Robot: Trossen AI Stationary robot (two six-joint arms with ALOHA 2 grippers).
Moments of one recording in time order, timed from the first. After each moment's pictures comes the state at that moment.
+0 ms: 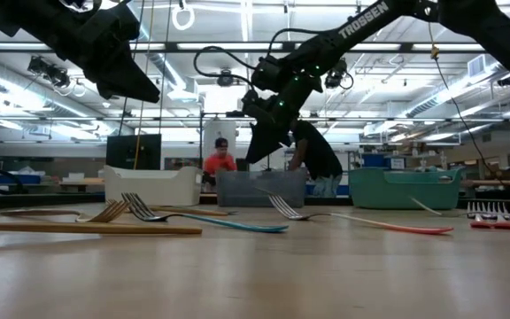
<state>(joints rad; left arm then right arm) 0.04 0.80 0.51 -0.22 -0.28 -0.22 -0.50 2.09 1.72 -0.58 -0.20 -0.07</state>
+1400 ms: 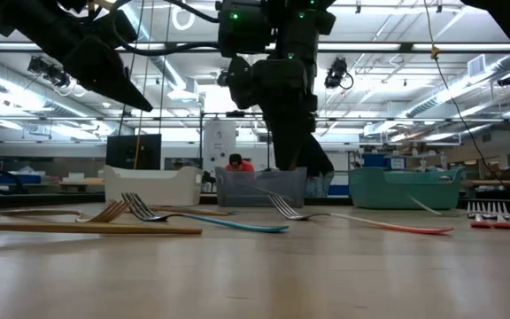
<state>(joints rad) 0.04 0.80 0.51 -0.30 -0.36 0.04 0.00 2.09 1.72 -1.03 -0.09 0.29</state>
